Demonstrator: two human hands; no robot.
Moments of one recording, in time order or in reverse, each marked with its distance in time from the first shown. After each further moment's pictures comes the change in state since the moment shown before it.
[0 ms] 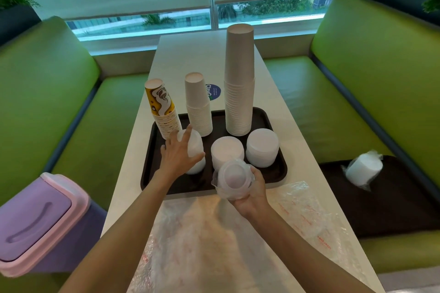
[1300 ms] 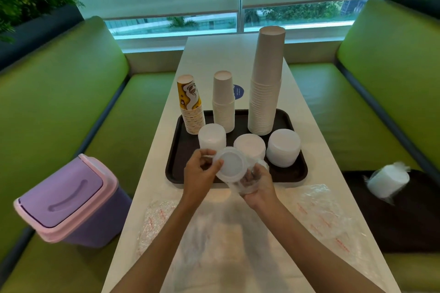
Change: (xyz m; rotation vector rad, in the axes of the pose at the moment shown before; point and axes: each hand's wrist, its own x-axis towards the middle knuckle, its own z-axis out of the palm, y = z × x) left_hand -0.097 0.014 -0.005 -1.019 0.277 -0.094; right_hand -0.023 0.021 0.032 -0.020 0.054 -0.007
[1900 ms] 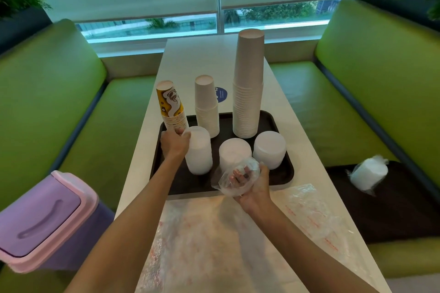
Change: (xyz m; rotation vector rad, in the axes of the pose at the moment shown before) left_hand 0.122 0.001 0.007 0.415 0.156 -0.229; right_hand -0.008 -0.018 0.004 -0.026 -0.007 -0.095
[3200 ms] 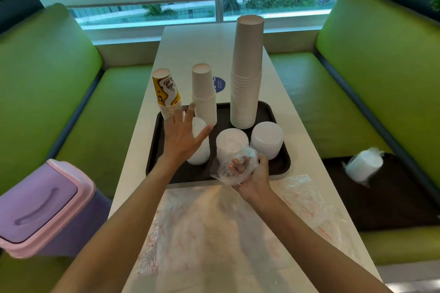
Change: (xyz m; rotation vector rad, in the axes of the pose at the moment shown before) left_hand -0.028 -0.003 -0.002 0.460 -0.063 0.620; right_hand 0.008 -0.004 -0.010 -0.069 0.001 -0.003
